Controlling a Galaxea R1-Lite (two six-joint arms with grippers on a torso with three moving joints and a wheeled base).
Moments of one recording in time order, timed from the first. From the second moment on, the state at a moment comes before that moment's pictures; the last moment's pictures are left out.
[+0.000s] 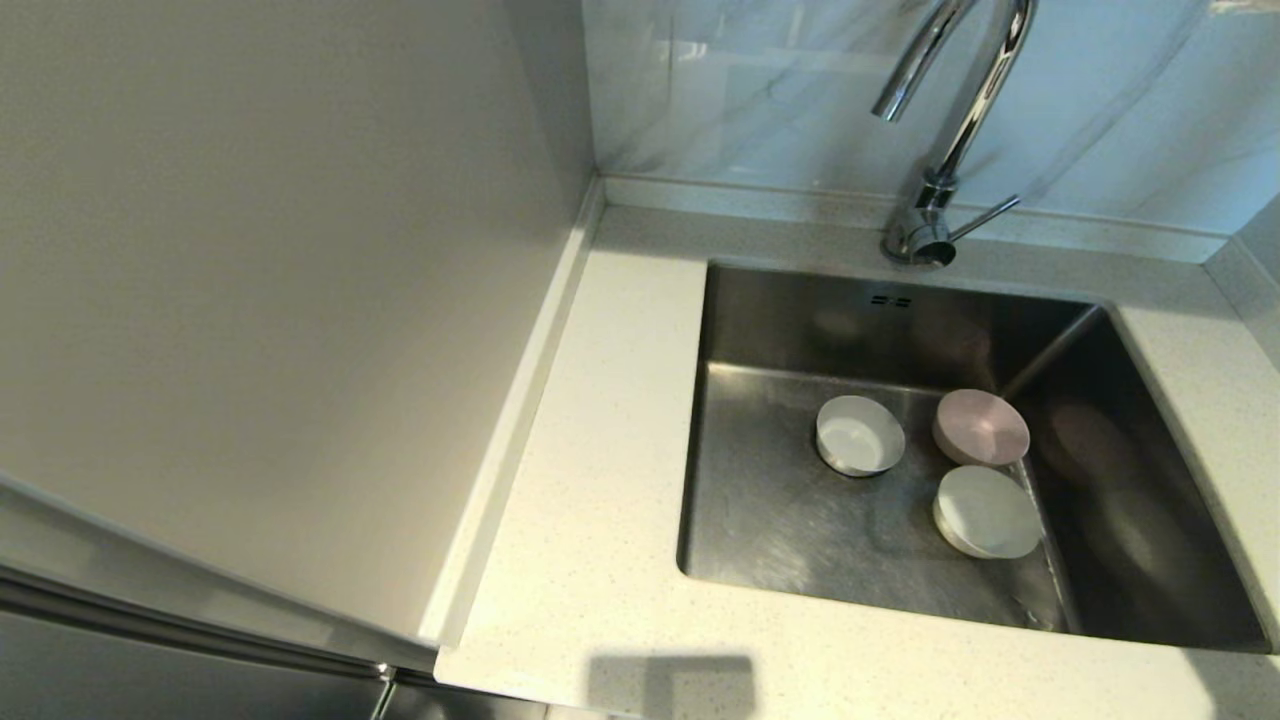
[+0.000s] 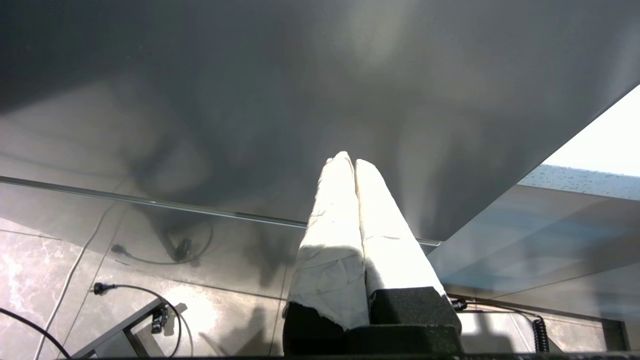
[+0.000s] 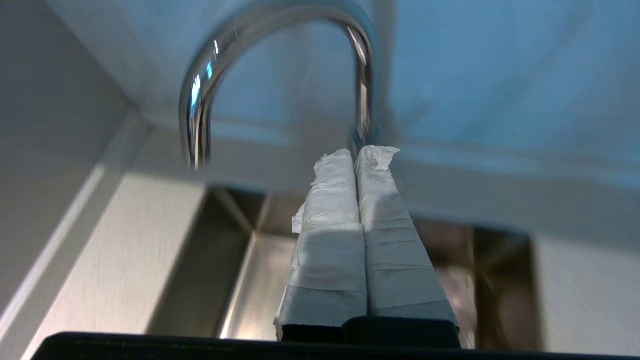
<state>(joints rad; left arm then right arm) 0.00 0.00 0.00 0.00 0.02 -0.02 0.13 1.47 -1.74 0.16 -0.07 0.11</state>
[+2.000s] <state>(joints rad) 0.00 0.00 0.00 0.00 0.02 -0.02 -0.02 2.09 -1.98 -0.15 -0.13 -0.01</state>
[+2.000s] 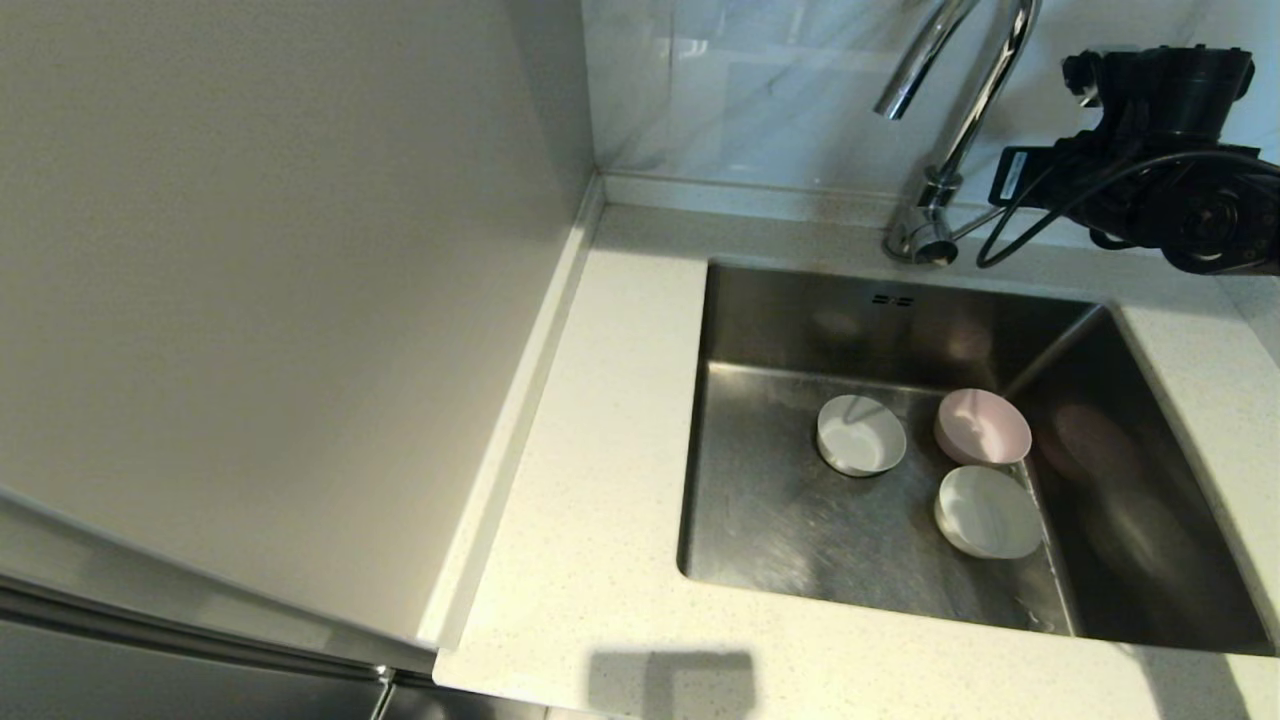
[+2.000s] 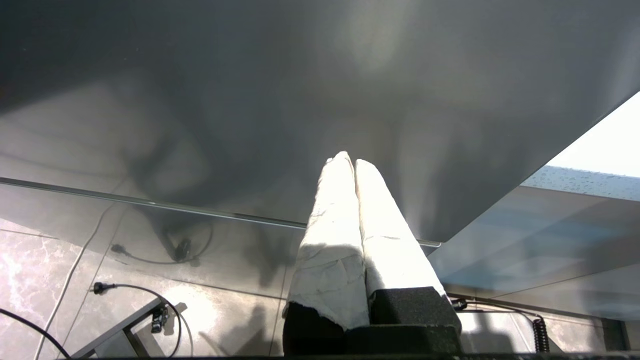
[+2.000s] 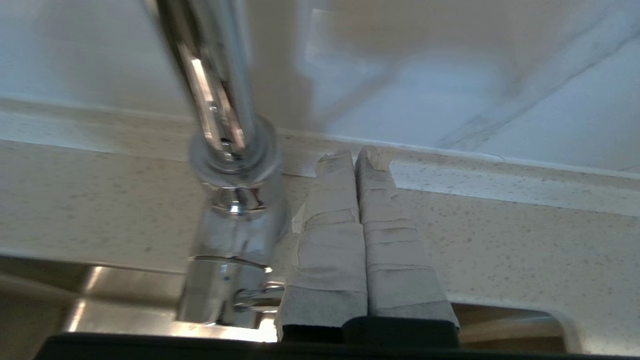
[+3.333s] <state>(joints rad) 0.00 0.00 0.00 0.00 0.02 -0.02 -0.15 2.00 -1.96 0.08 0.14 -0.28</state>
